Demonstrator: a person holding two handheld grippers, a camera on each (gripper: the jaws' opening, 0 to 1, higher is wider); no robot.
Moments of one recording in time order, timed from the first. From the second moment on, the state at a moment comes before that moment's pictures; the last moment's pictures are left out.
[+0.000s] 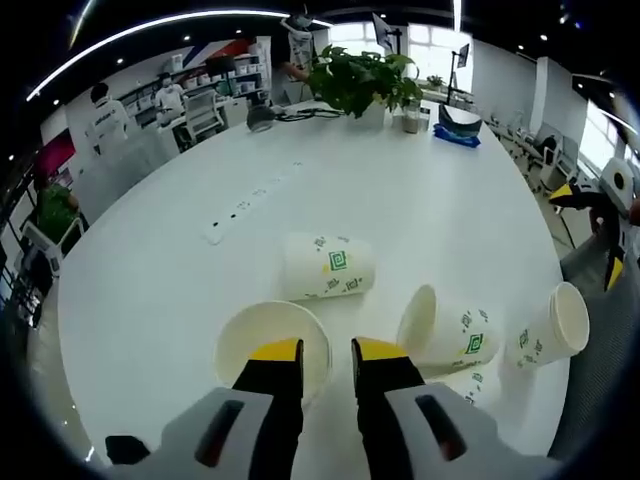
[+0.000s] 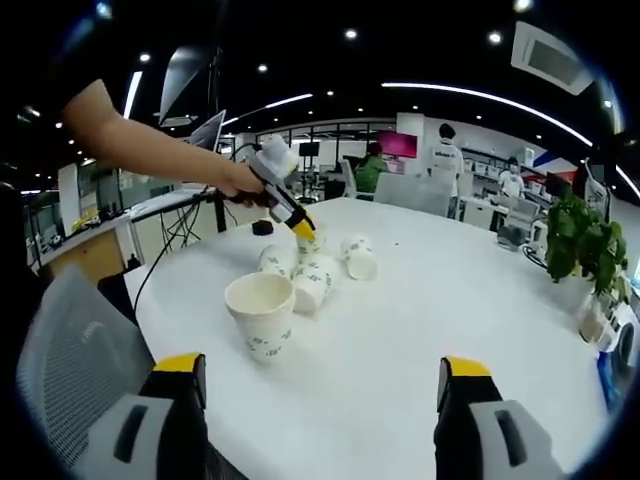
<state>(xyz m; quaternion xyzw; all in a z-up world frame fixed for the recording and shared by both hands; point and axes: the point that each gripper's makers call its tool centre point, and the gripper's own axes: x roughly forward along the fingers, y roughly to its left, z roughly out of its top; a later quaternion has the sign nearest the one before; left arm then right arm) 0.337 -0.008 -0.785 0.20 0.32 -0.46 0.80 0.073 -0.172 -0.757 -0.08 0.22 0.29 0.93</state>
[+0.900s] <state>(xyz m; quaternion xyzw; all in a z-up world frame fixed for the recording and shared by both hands) 0.323 0.005 -0.786 0.22 0.34 -0.45 0.80 0.072 -0.171 -0.757 -0.08 0.22 0.29 0.93</state>
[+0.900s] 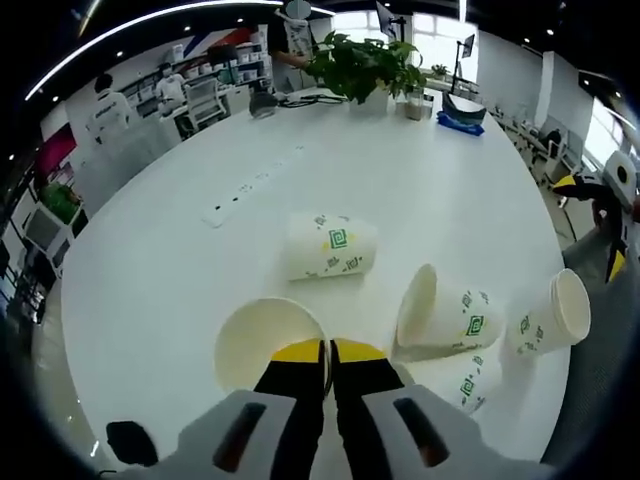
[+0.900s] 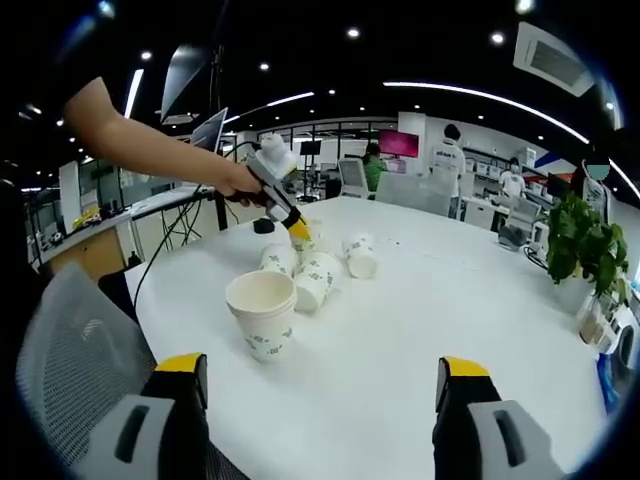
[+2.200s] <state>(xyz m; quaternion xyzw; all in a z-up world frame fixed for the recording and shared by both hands) 0.267 0.007 -0.742 0.22 0.31 -0.47 0.80 0.071 -0.166 -0.751 -0.09 0.21 0.30 0.93</state>
